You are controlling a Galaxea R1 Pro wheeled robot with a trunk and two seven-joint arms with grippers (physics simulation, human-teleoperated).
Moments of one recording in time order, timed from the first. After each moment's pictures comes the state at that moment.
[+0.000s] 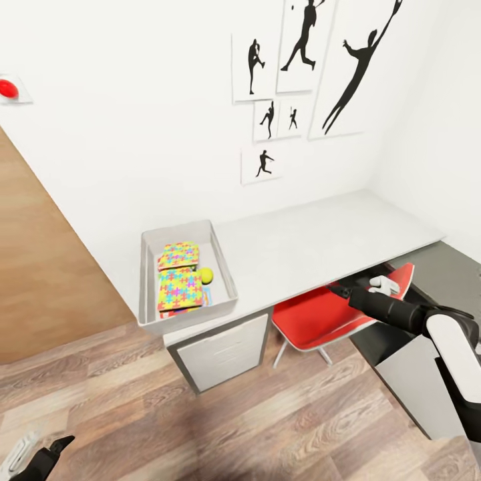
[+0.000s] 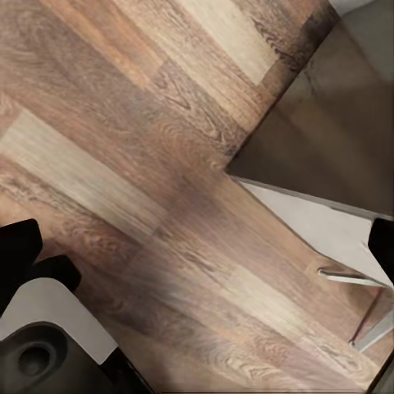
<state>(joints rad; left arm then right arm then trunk) -0.08 0.28 0.49 -0.91 0.96 0.55 -0.05 -0.53 -0.36 -0.06 -1.61 -1.03 0.95 -0.13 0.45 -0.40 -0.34</state>
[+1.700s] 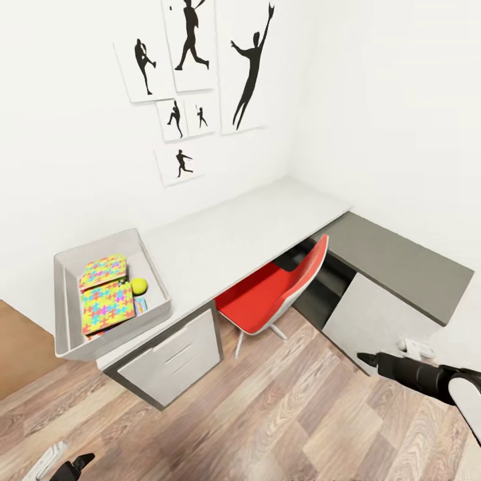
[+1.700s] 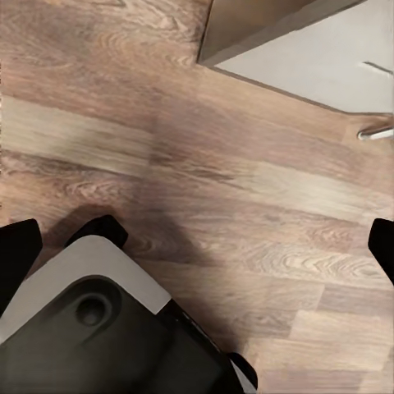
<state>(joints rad) -0.08 0.23 0.41 -0.89 0.80 0.54 -0.05 -0.22 -0.42 -0.13 -1.60 -0.83 0.97 -0.13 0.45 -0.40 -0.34</state>
